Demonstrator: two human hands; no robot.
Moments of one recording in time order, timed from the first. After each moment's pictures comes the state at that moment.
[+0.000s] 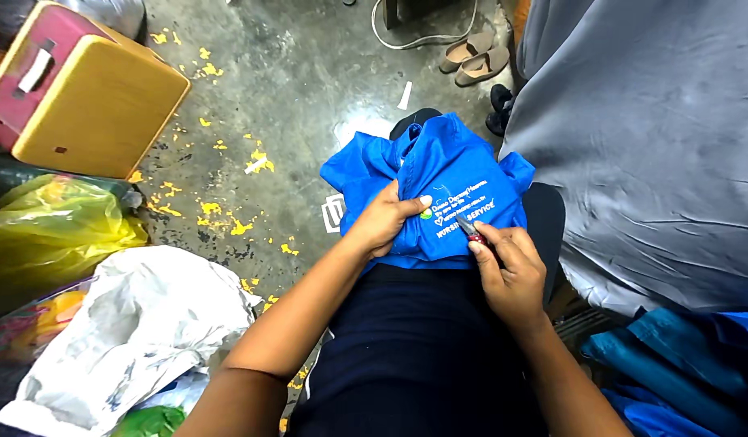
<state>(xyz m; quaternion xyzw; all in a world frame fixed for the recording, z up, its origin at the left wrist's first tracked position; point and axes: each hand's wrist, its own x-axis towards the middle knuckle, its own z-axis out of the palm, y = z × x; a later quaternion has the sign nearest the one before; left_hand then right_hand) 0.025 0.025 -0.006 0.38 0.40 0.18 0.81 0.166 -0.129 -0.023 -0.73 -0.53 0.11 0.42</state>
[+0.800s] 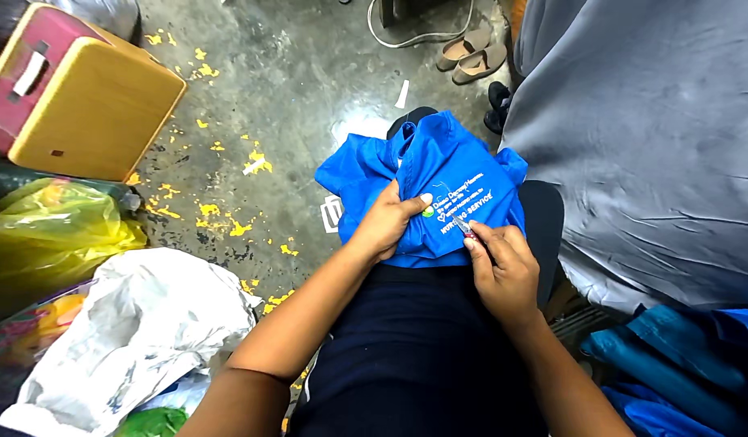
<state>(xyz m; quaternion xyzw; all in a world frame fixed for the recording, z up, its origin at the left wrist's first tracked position) 0.030 0.017 -0.006 0.41 0.42 0.19 0.79 0.163 -0.128 -0.027 -0.75 -0.53 0.07 0.39</state>
